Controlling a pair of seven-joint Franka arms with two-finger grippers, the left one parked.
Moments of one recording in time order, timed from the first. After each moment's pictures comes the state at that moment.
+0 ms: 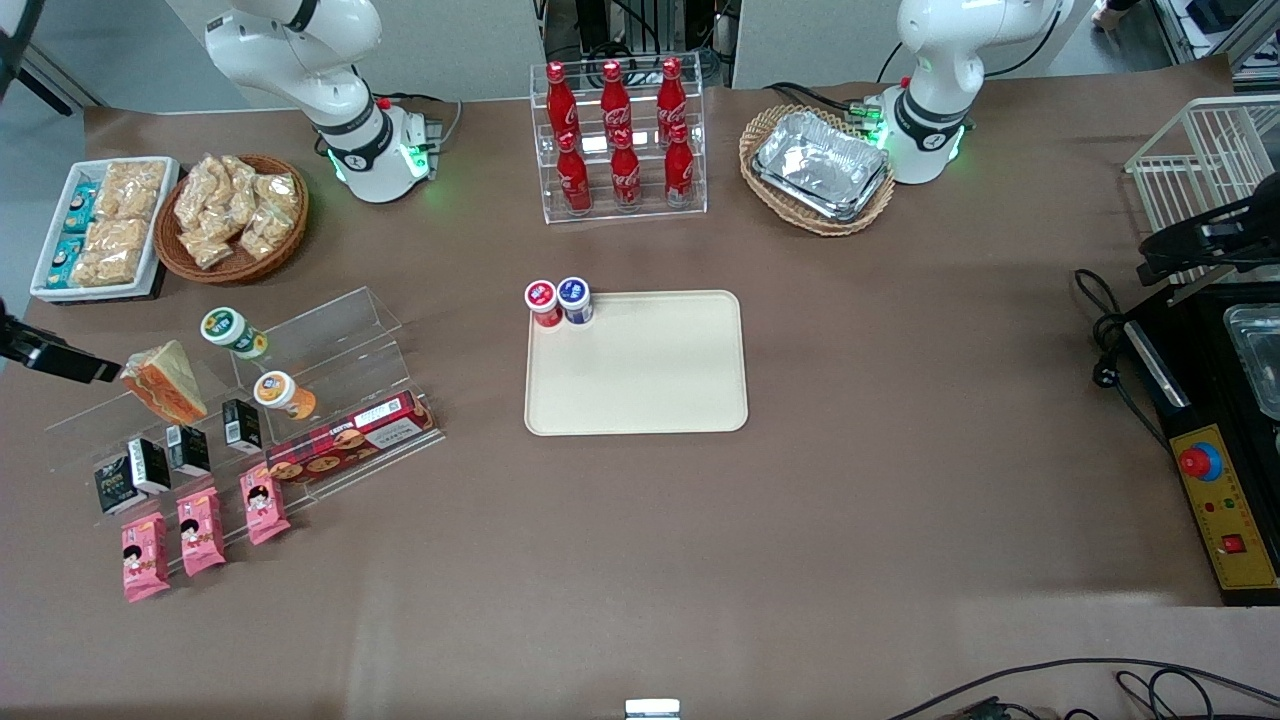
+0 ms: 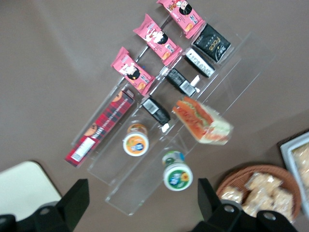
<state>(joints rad) 0.25 0.18 -0.50 -1.42 0.09 1.47 0.19</state>
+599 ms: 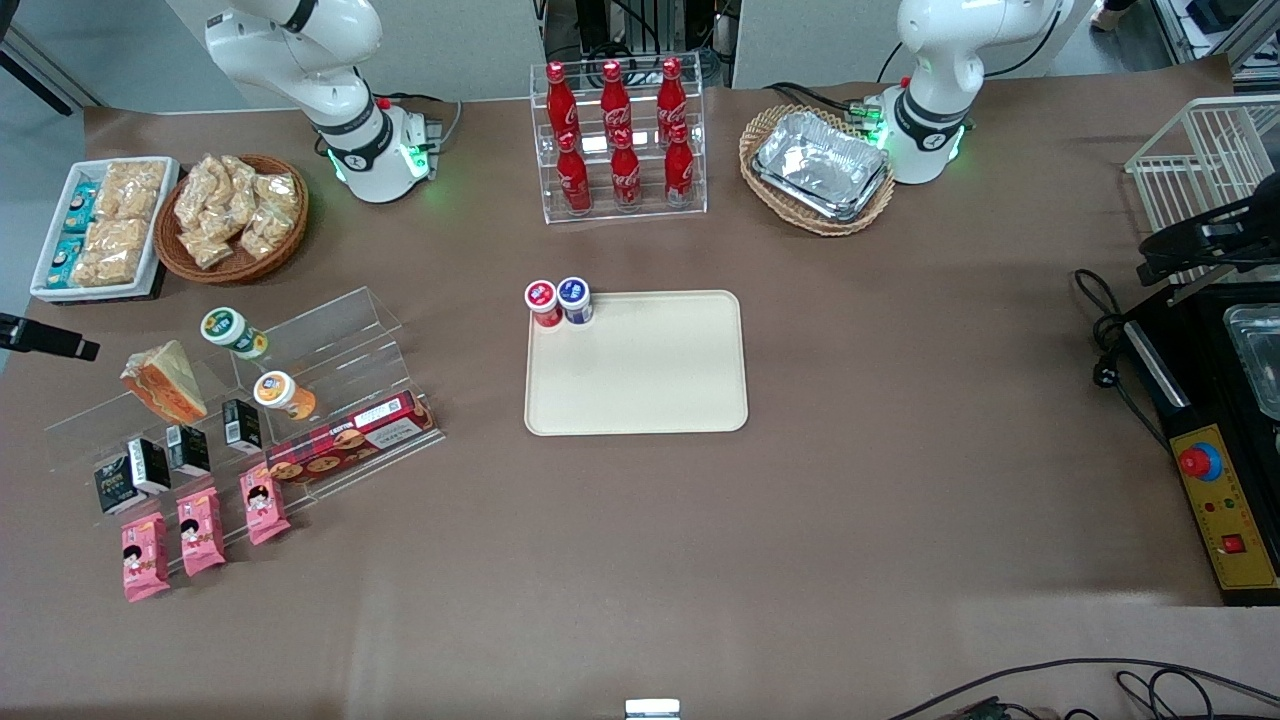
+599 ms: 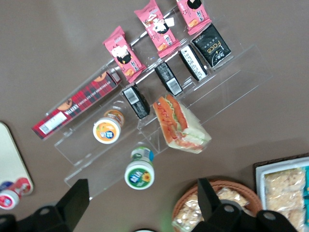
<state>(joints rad) 0.19 0.17 -0.52 -1.49 0.08 1.48 -0.12</state>
